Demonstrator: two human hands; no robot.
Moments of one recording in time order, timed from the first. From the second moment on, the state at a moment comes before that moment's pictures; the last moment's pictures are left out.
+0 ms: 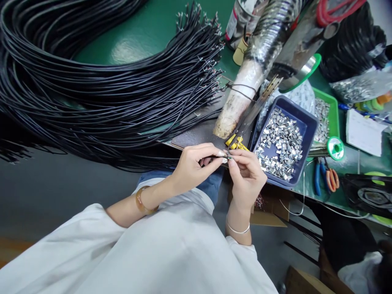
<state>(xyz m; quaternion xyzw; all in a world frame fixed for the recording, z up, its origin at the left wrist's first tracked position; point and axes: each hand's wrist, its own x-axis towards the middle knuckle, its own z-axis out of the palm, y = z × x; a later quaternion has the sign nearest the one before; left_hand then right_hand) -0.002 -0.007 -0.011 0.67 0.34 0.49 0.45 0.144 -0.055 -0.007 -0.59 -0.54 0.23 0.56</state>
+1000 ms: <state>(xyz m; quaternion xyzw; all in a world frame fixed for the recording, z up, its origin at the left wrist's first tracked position) -0.006 0.002 -0.005 0.47 0.34 0.39 0.72 0.138 -0.062 -0.008 -0.56 -0.64 0.01 0.53</state>
